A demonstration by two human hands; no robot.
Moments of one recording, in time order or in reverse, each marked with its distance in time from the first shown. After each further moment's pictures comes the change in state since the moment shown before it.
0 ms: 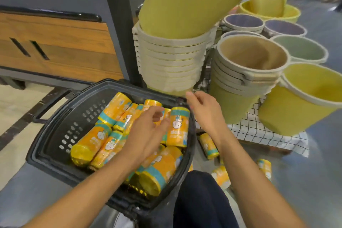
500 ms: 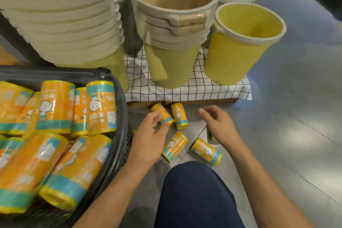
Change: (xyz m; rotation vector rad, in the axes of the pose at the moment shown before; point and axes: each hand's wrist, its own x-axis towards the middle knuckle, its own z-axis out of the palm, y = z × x) left_hand -0.027 -0.033 0.214 -0.093 -0.299 -0.088; right_hand -0.105 0.232 -0.109 -0.031 0.165 0.413
